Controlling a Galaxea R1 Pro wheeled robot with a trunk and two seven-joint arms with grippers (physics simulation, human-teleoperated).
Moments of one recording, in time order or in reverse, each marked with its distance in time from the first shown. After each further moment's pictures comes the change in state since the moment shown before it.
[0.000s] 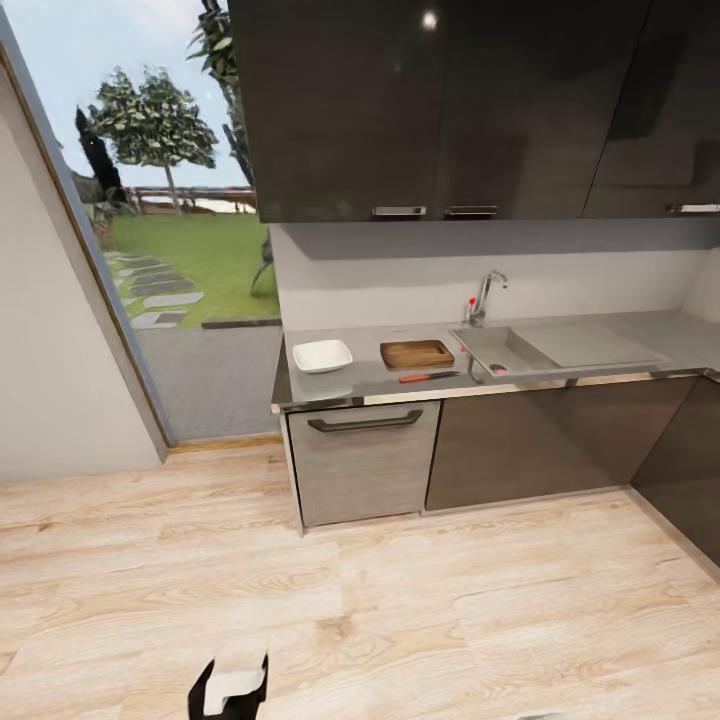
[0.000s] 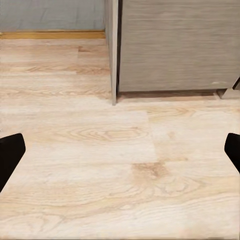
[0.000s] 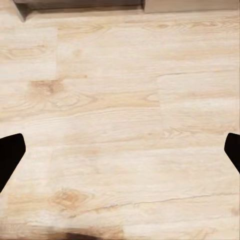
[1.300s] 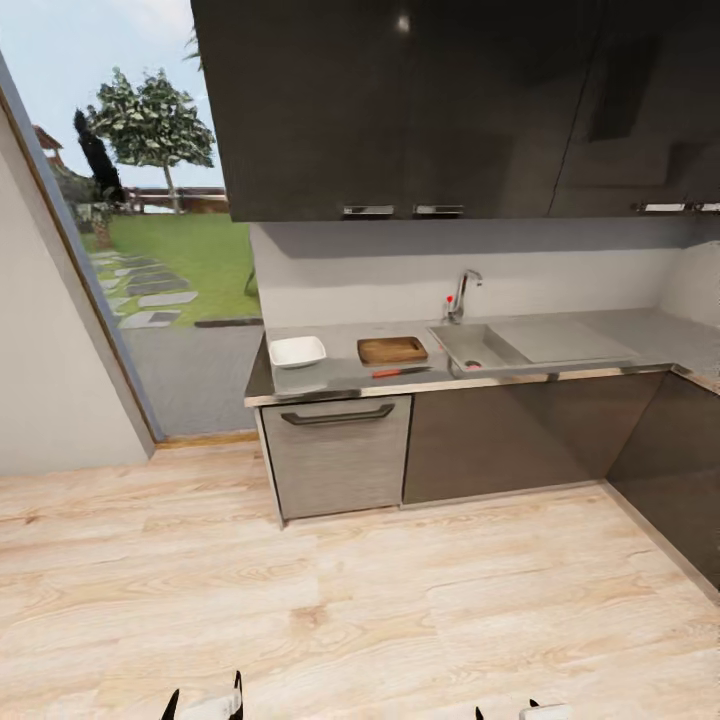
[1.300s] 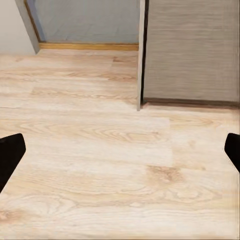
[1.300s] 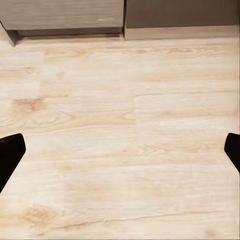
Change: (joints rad) left arm 0.062 -0.007 -0.002 -0.001 -0.003 -0.140 0.210; right arm 0.000 -0.010 0.002 0.006 -0.008 -0.132 0.015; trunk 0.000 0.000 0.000
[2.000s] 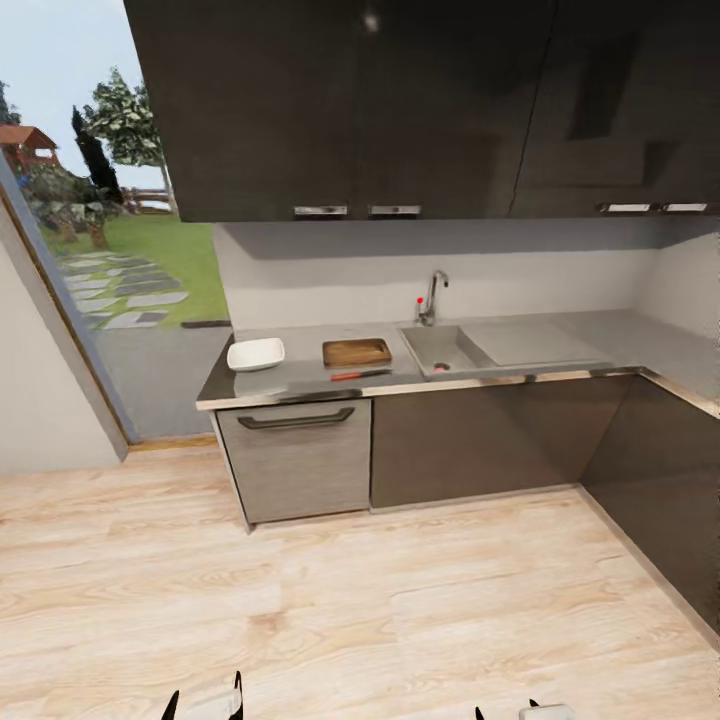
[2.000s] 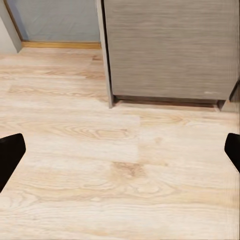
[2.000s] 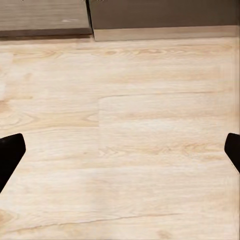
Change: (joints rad) left arm 0.000 0.000 0.000 0.000 0.000 0.004 0.000; right arm 0.000 0.003 0.000 0.000 0.000 0.000 -0.008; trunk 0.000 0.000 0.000
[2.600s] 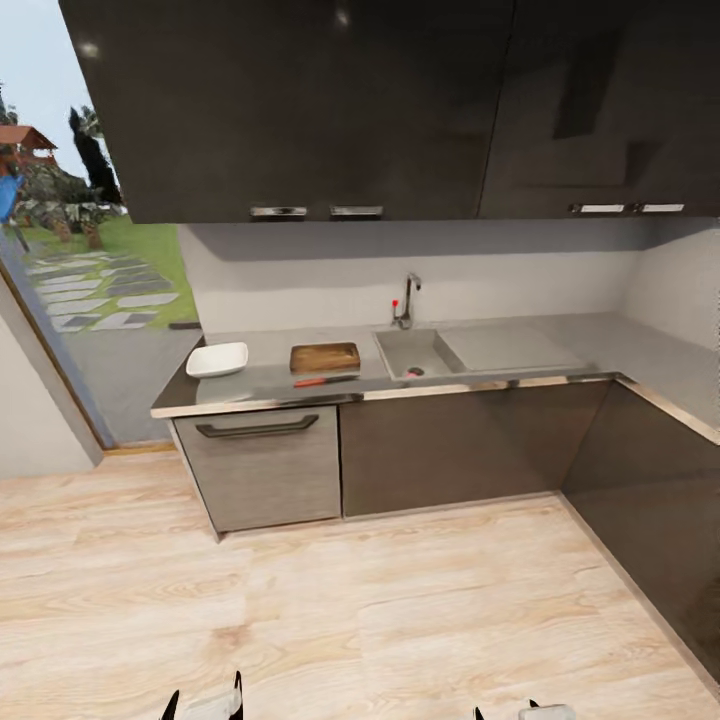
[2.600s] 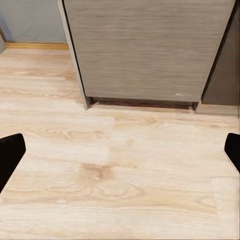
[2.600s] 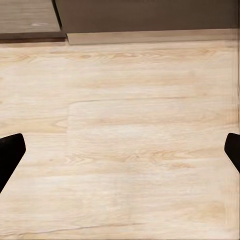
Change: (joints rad) left arm 0.000 0.000 0.000 0.000 0.000 0.000 0.000; right arm 0.000 0.000 0.001 0.001 0.000 0.000 0.000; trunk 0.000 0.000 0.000
